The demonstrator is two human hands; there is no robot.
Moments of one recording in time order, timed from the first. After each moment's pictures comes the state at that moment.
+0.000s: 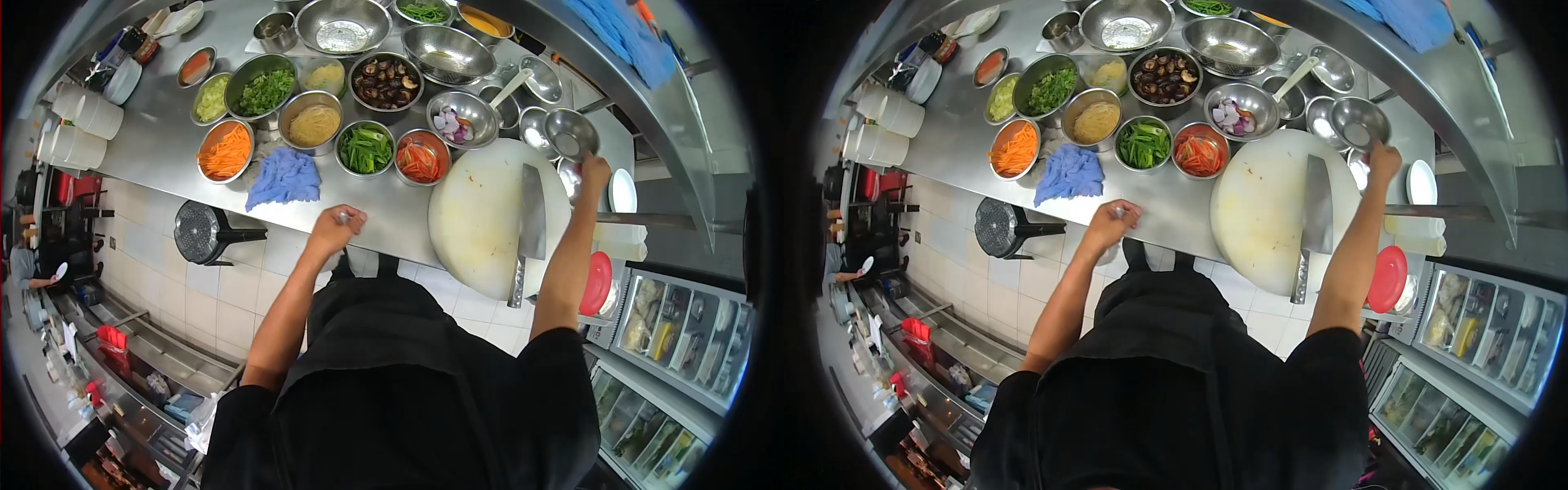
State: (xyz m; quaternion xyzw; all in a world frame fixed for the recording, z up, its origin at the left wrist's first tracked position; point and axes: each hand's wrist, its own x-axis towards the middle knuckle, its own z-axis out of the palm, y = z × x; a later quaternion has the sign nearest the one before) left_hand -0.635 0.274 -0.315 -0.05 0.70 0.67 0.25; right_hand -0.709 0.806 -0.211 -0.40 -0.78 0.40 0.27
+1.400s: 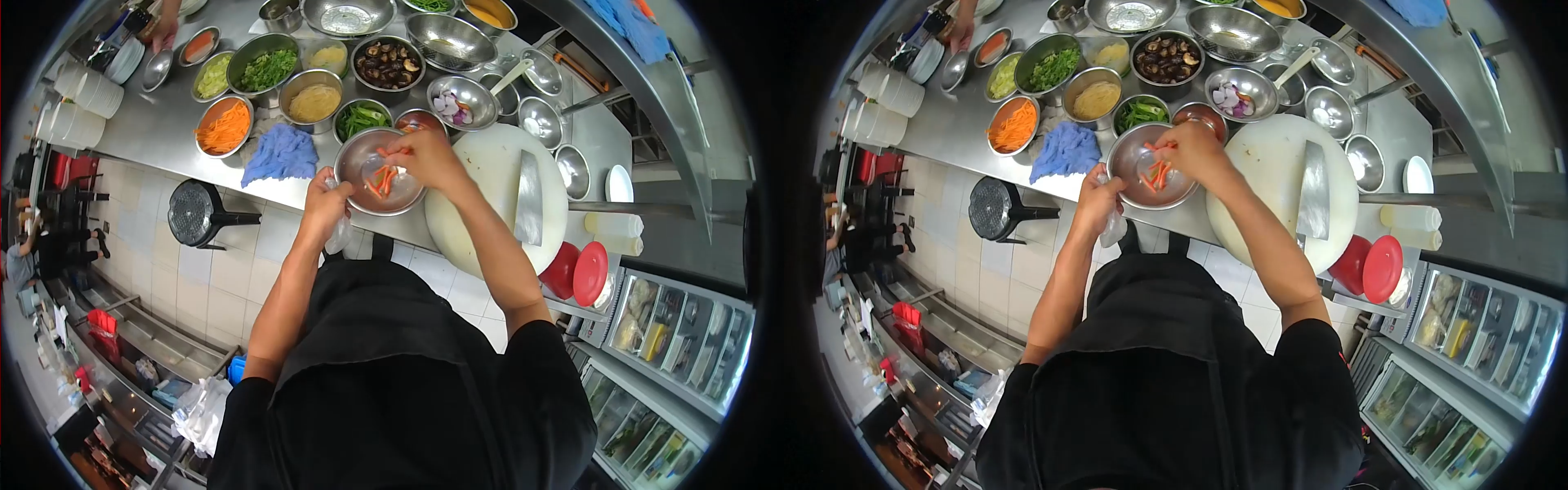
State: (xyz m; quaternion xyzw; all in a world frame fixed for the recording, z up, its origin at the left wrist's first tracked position) left_hand -0.631 0.287 -0.250 -0.19 0.61 0.75 0.18; right_hand -0.687 0.489 -0.200 0.16 -0.89 0.41 -0.10
